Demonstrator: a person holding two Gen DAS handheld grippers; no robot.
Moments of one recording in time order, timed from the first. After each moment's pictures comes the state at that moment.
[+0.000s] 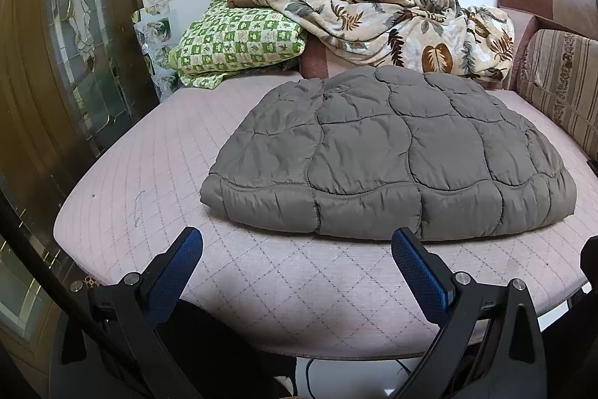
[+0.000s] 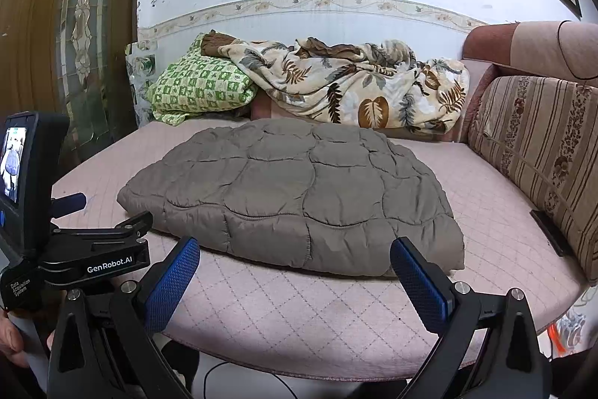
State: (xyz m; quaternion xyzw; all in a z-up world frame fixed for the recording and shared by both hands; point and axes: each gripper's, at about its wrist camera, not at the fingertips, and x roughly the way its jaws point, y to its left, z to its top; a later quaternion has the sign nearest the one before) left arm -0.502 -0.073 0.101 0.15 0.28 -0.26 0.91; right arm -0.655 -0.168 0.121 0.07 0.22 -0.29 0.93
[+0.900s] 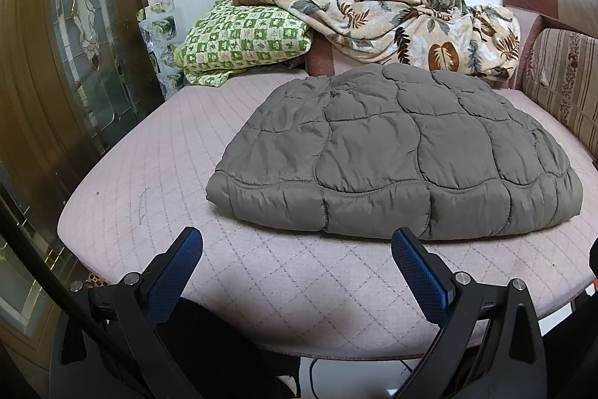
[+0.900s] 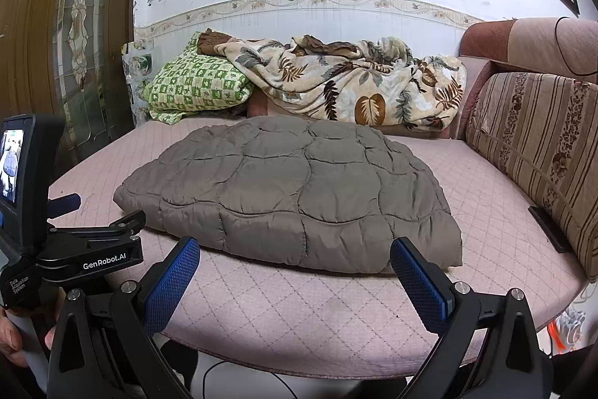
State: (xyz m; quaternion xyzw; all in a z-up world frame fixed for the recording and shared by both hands) left arm -0.498 -0.073 0.097 0.16 0.28 -0.25 0.91; right arm -0.658 -0.174 0.119 0.08 0.22 -0.29 0.93
